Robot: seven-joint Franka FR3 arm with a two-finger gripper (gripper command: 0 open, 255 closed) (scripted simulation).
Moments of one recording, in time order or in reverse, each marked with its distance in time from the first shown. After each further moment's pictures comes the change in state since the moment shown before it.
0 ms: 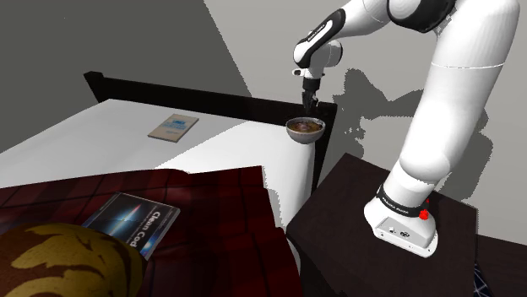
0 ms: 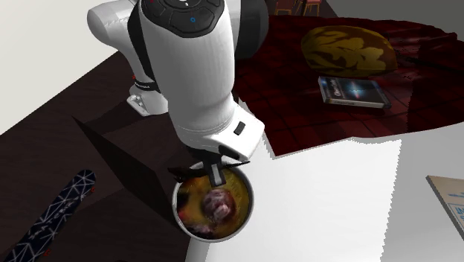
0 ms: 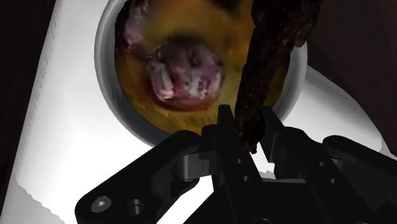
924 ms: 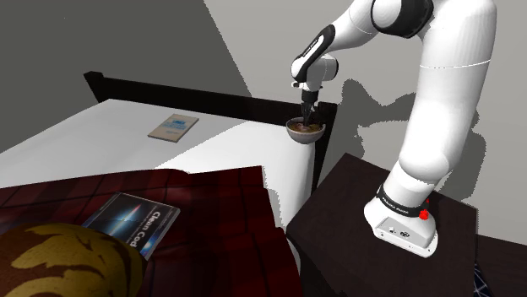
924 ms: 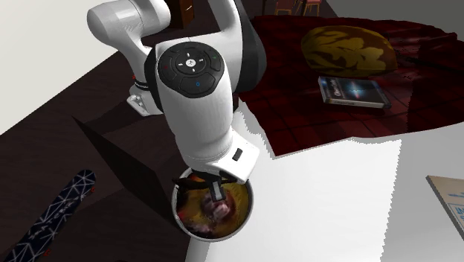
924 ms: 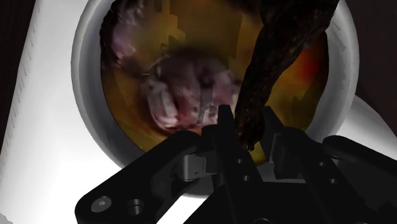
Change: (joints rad) arm -0.015 0.103 0.019 -0.029 0.060 0.121 -0.051
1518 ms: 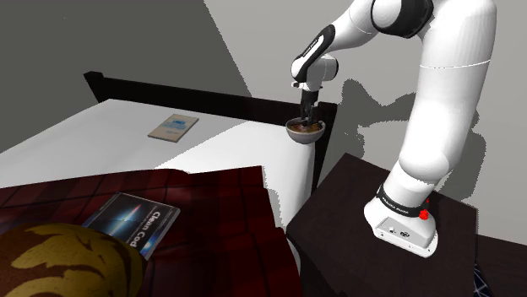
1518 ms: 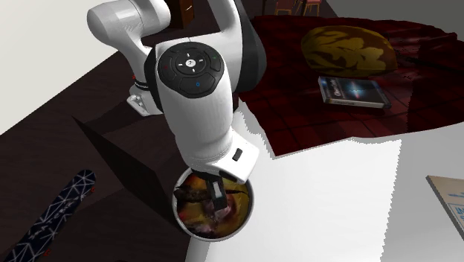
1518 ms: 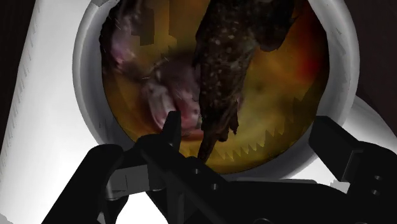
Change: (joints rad) arm 0.000 0.000 0.000 0.000 0.000 0.000 0.000
